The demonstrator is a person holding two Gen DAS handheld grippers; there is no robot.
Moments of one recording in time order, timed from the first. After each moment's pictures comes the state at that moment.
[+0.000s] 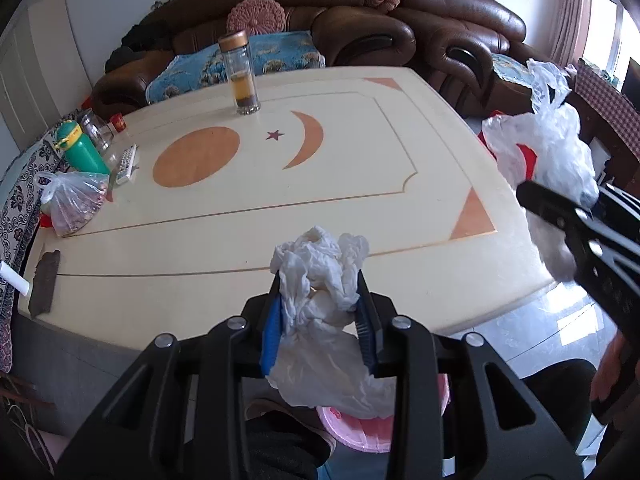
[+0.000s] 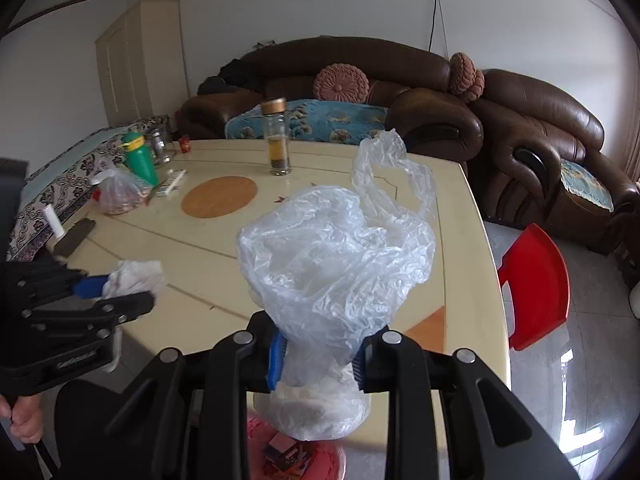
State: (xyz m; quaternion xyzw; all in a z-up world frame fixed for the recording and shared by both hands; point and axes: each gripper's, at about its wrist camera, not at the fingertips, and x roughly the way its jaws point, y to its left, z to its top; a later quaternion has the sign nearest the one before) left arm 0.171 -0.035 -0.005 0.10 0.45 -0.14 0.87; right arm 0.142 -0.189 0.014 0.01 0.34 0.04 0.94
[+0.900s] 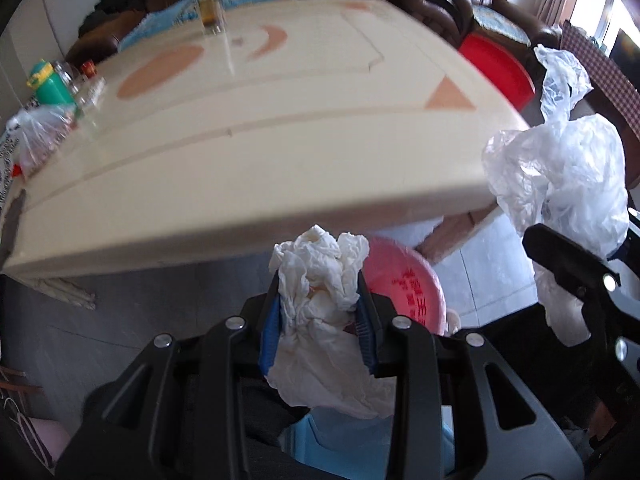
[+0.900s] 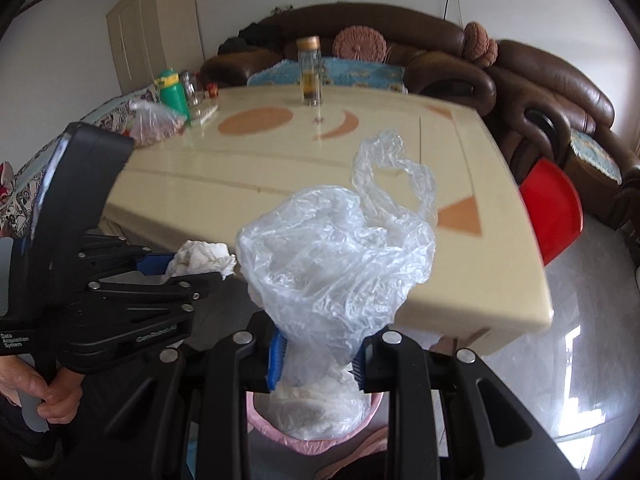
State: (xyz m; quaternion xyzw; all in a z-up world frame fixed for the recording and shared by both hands) left arm 0.105 -0.030 -0.123 0.11 0.53 -0.17 0.82; right arm 0.038 -0.150 -0.083 0.01 0.42 0.06 0.91
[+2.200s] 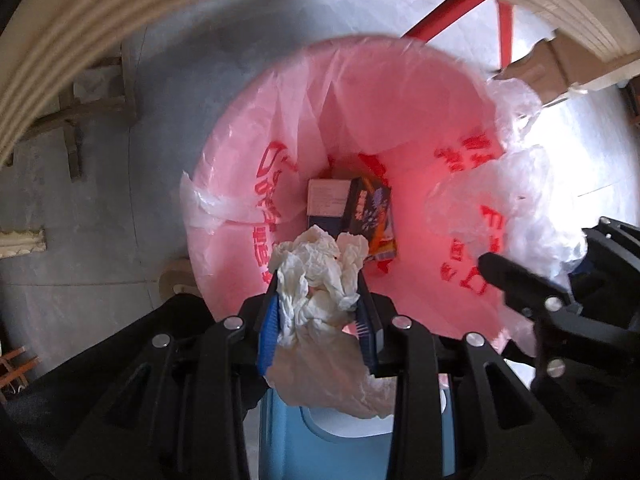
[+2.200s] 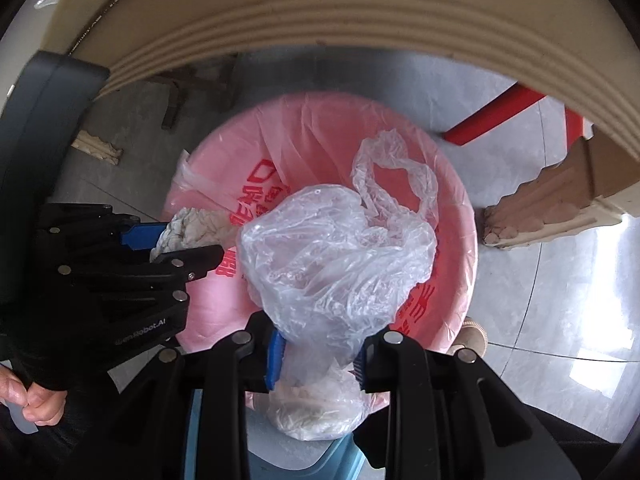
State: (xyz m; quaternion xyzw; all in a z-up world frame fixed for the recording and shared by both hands) left arm 0.132 -0.054 -0.357 0.14 0.71 -0.16 0.67; right arm 0.098 -0.168 -0.351 0.09 0.65 0.09 0.75
